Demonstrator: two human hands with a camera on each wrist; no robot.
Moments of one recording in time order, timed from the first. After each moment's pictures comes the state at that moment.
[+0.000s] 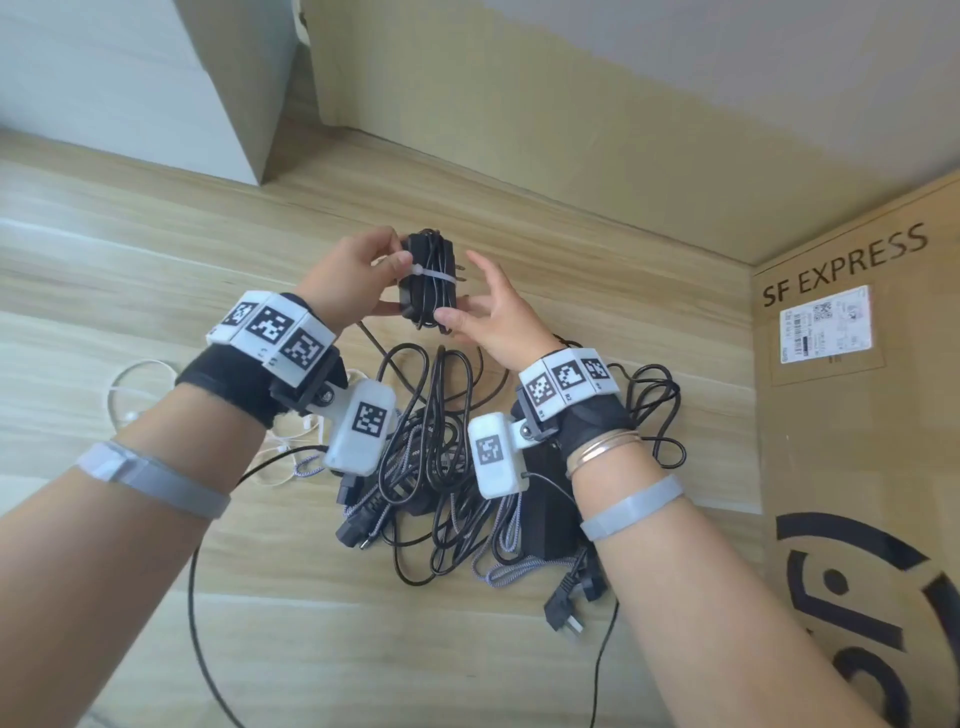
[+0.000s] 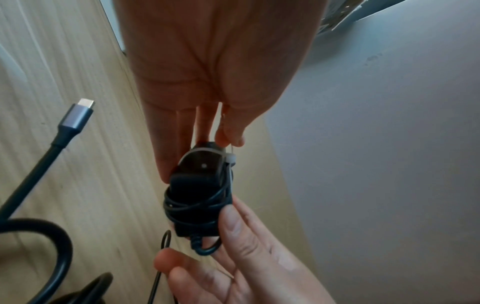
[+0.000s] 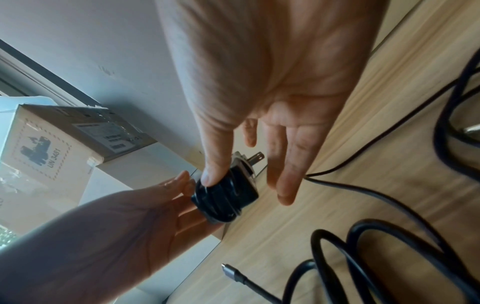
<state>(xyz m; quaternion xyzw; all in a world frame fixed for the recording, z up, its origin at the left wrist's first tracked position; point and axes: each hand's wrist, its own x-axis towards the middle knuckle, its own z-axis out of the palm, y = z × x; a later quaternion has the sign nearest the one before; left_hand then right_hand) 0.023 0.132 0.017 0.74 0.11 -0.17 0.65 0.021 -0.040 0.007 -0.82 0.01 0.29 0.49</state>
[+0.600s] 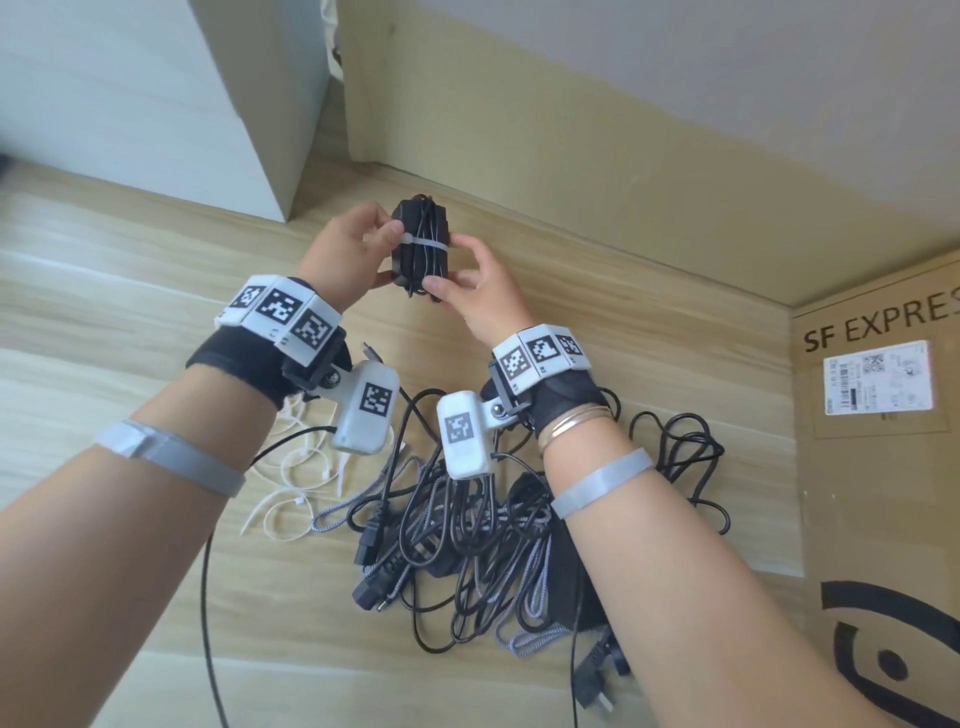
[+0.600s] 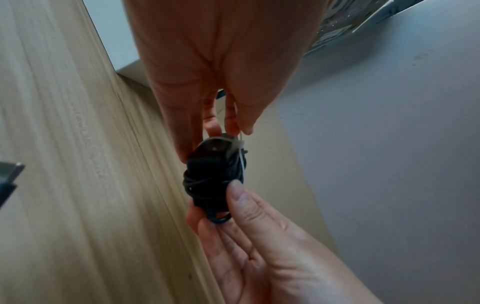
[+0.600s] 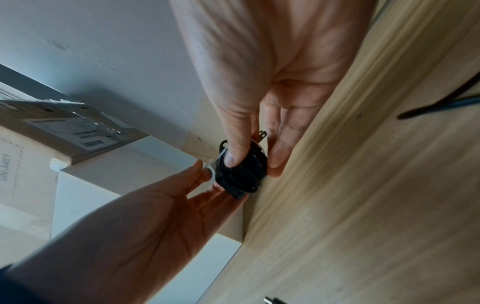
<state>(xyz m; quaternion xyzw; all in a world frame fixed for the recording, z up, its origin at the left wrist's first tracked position) 0.082 0.166 0.000 0.73 0.17 -0.11 0.65 0.087 0.016 -0.013 -0.82 0.03 0.23 0.52</state>
